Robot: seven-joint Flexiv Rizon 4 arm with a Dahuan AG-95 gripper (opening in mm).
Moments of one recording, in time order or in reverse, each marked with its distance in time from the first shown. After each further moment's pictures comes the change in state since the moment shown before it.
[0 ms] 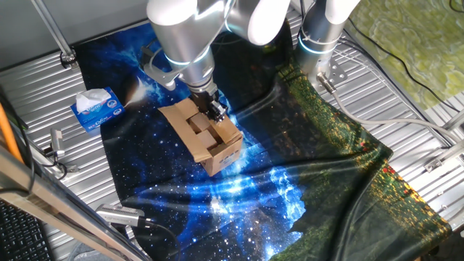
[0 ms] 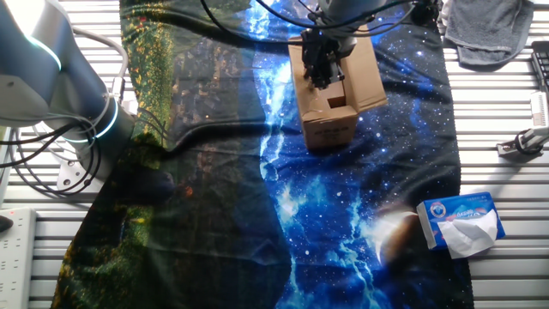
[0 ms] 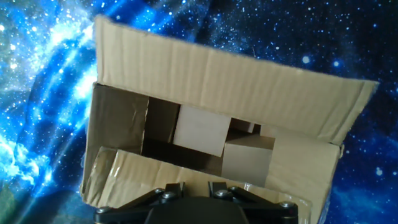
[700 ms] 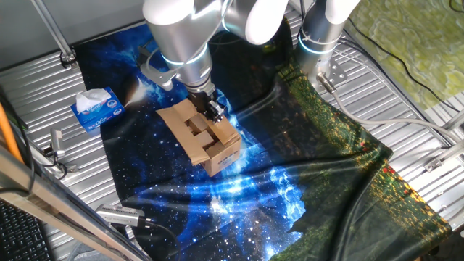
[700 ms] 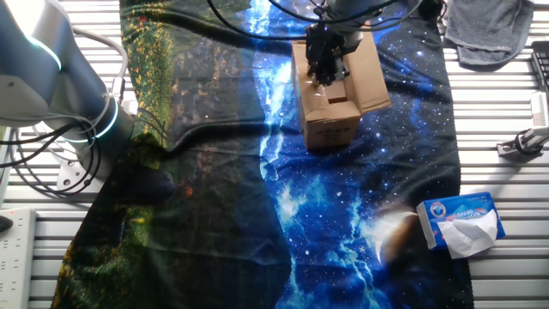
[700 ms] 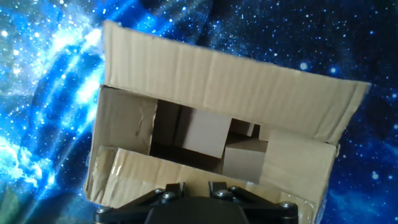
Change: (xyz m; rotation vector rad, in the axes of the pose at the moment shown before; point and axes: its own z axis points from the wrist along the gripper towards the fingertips) arm -0.009 0.001 -0.013 0.003 -0.003 -0.004
